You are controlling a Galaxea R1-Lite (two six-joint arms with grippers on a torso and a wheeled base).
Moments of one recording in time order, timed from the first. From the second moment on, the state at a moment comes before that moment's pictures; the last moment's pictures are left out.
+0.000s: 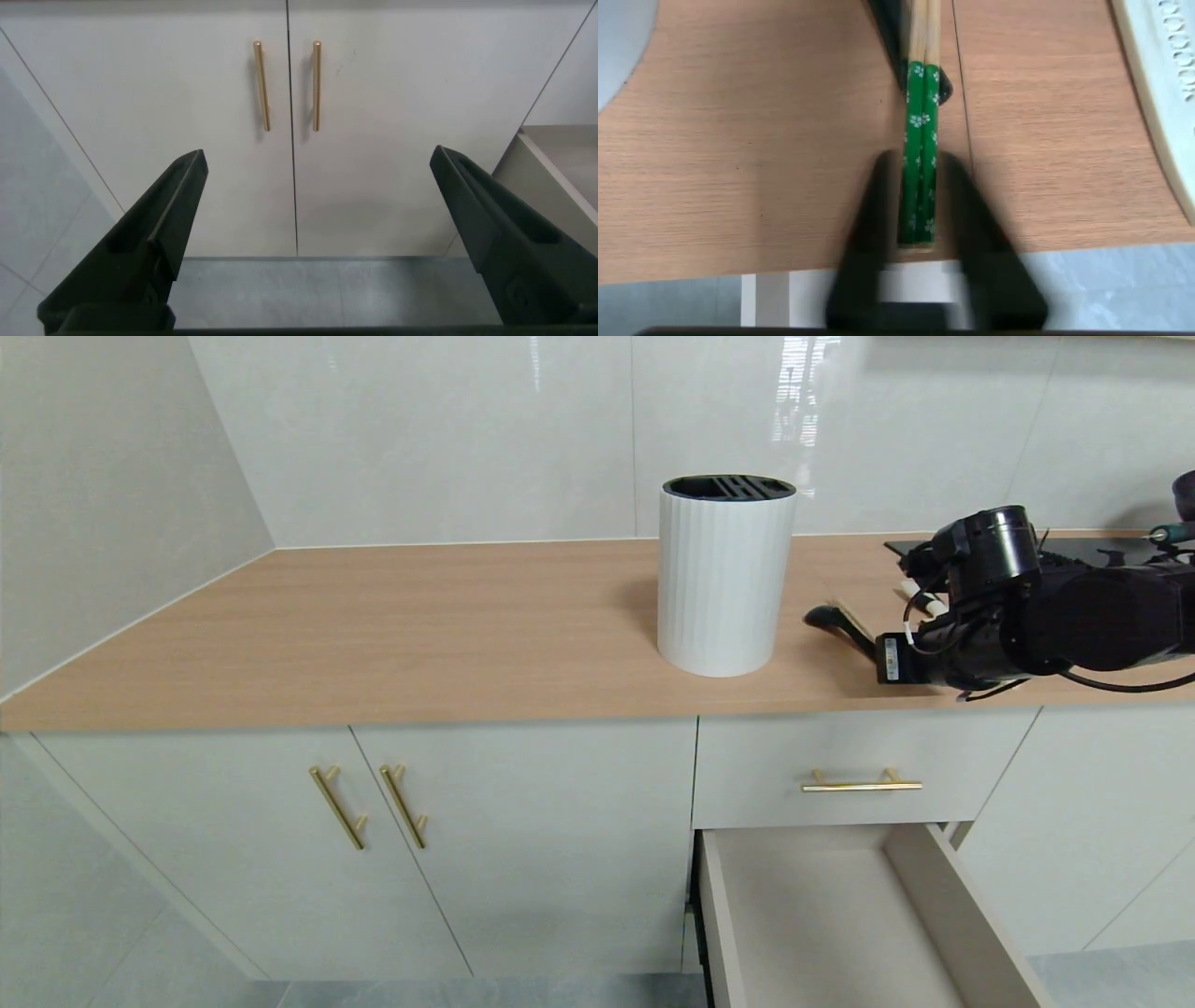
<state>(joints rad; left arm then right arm) 0.00 0.00 0.00 0.00 0.02 0.00 0.25 1.92 -1.49 0.15 -0.28 0.14</state>
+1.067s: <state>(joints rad) 0.00 0.00 0.00 0.00 0.02 0.00 0.25 1.19 -1.05 0.55 -0.10 0.23</state>
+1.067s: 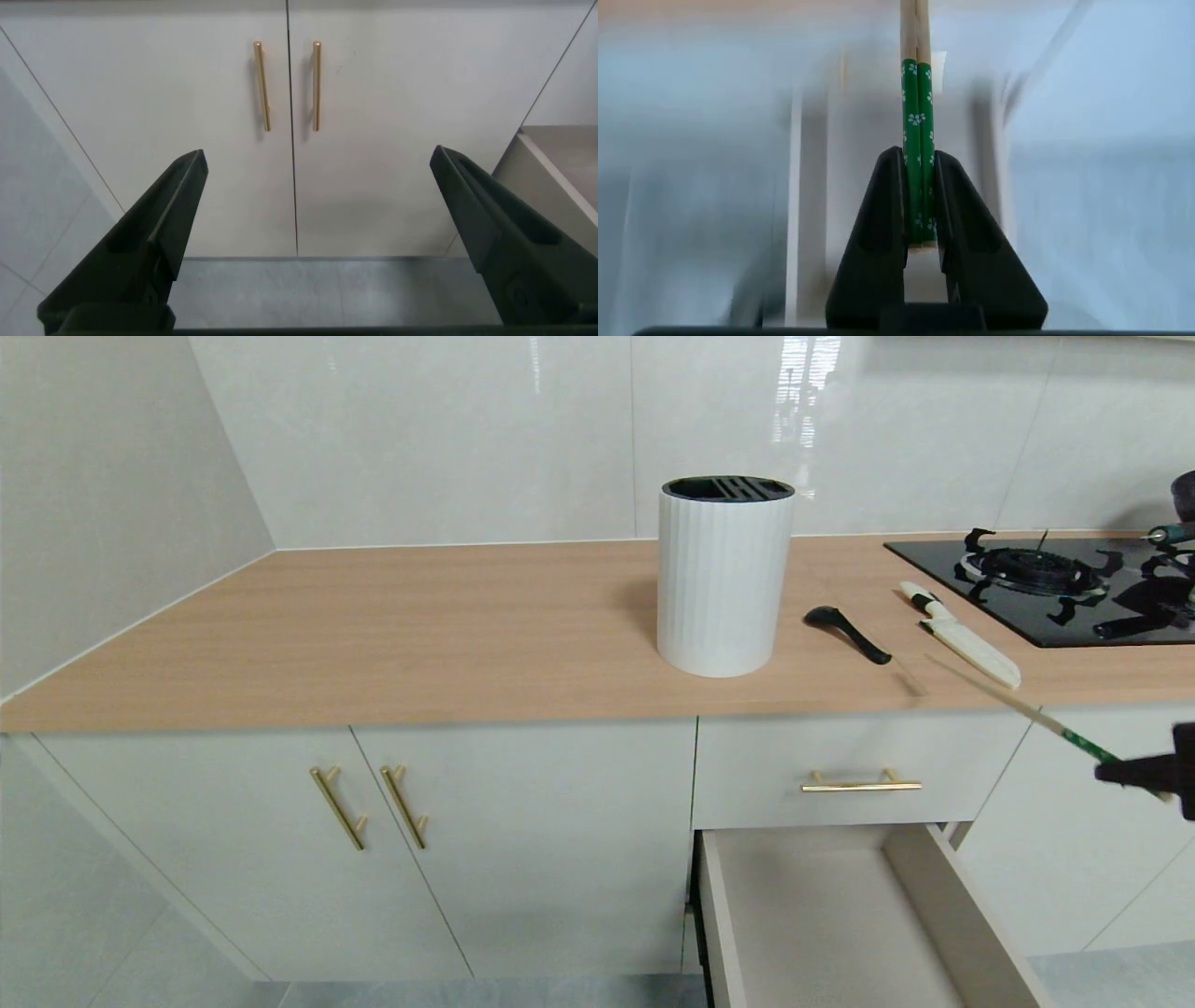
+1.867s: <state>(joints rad) 0.00 0.00 0.00 0.00 0.02 0.00 0.28 1.11 -1.00 0.68 0.03 0.23</state>
